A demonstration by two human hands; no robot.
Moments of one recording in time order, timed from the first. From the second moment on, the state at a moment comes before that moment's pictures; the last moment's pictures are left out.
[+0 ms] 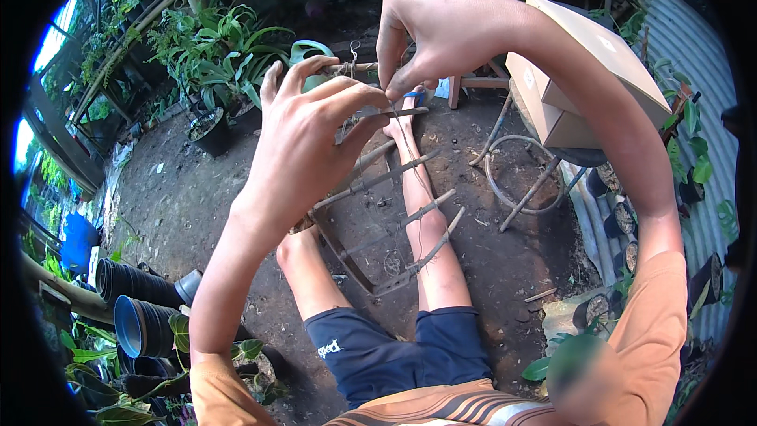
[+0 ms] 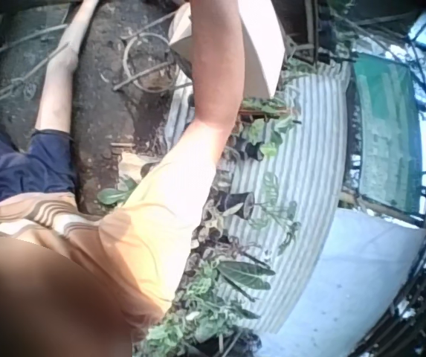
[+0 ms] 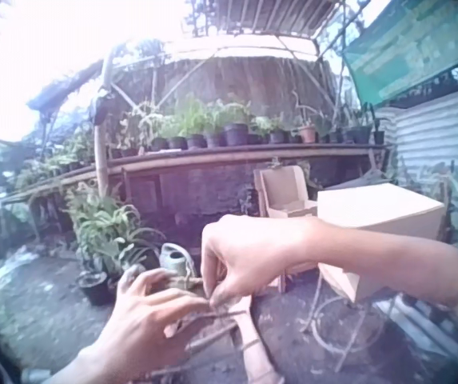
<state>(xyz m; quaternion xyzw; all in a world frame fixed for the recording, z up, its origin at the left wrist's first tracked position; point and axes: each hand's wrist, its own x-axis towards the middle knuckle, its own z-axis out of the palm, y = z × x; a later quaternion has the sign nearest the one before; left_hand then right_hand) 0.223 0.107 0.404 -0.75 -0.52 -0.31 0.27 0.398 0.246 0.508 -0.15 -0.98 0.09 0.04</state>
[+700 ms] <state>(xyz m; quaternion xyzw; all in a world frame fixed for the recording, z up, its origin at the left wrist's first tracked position) 0.220 0.117 0.390 -0.80 -0.43 -0.35 0.24 0.393 0.213 0.559 -0.05 -0.99 0.07 -0.13</state>
